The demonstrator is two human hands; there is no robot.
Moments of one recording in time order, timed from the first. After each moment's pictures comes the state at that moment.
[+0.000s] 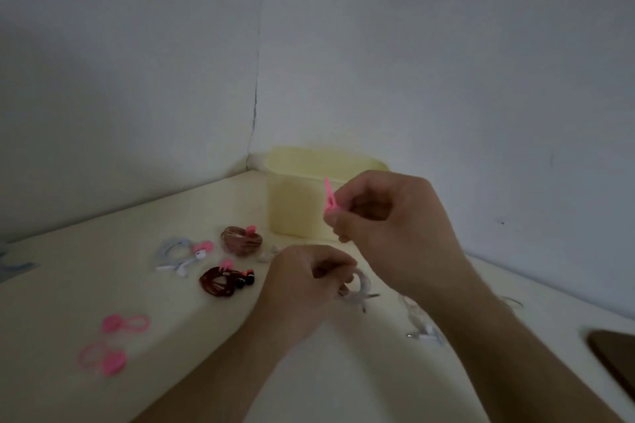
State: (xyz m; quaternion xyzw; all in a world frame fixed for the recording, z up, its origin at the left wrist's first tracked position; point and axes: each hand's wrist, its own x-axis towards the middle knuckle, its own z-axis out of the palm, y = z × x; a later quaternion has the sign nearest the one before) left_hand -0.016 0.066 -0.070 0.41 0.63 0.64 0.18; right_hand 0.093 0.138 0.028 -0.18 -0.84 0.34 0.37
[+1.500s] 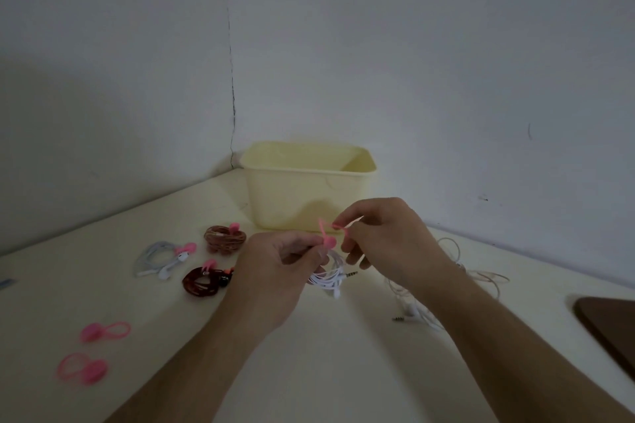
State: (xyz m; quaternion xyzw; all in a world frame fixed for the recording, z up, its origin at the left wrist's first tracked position) left_hand -0.022 0.061 -0.066 0.40 0.62 0.66 0.14; right_hand 0.102 0.183 -0.006 -0.29 -0.83 0.39 0.26
